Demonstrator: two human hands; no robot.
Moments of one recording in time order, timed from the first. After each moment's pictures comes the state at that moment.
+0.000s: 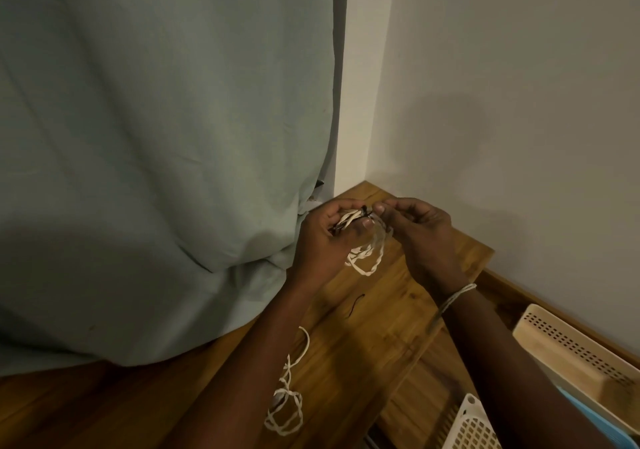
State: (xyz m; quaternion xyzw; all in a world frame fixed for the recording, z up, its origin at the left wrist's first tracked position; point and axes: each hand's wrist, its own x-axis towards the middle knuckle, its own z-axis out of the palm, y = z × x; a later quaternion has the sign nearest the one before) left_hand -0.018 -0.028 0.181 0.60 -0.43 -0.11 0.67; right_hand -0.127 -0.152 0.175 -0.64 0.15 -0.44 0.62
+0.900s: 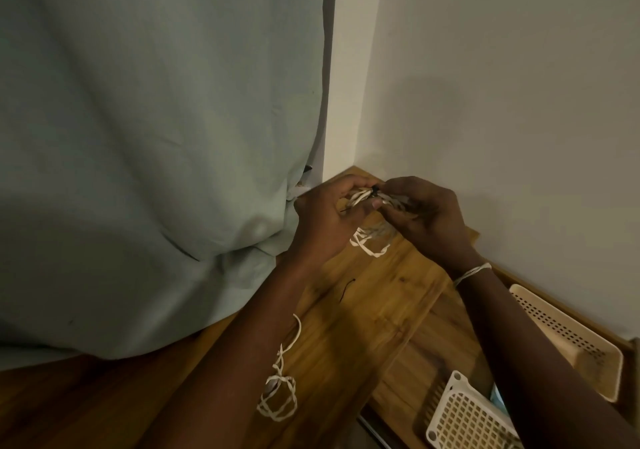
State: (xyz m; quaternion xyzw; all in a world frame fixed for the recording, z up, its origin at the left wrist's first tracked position) left_hand -0.014 -0.040 0.189 0.65 -0.51 -0.02 0.57; right_hand -0.149 -0.167 0.193 -0.86 0.05 -0.45 0.23
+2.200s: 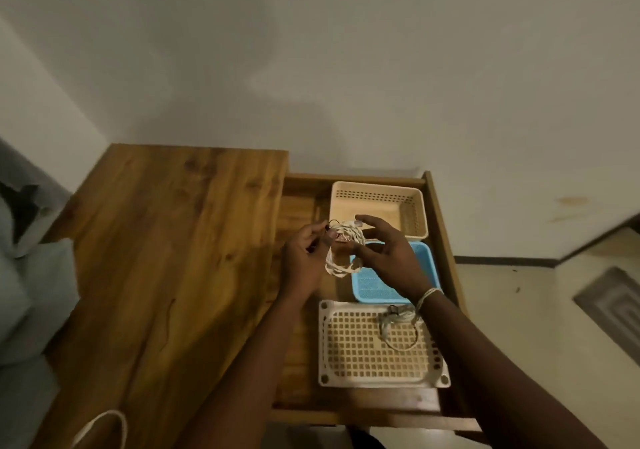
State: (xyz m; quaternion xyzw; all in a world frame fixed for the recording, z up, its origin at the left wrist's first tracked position) left_hand -0.240 -0.245 -0.014 0.61 -0.48 -0.42 0.47; right_hand -0.413 -0.249 -0.004 -0.56 0.53 -0.40 0.49
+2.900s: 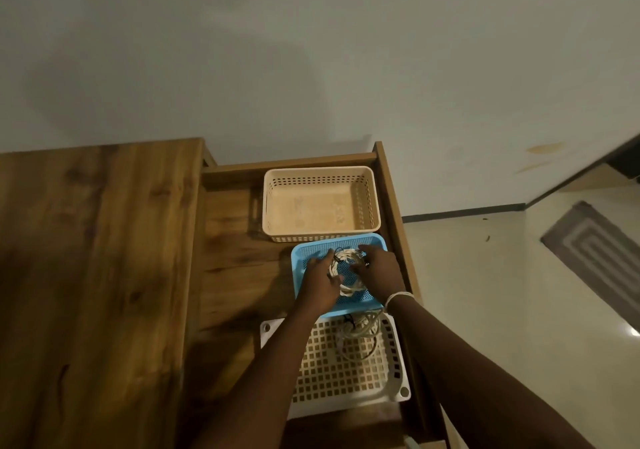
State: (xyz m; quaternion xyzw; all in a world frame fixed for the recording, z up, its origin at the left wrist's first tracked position) left_hand -0.381 -0.310 -0.163 0.63 -0.60 -0.47 0.11; right_hand -0.531 -0.309 -0.162 -0.52 0.75 -0.18 0.37
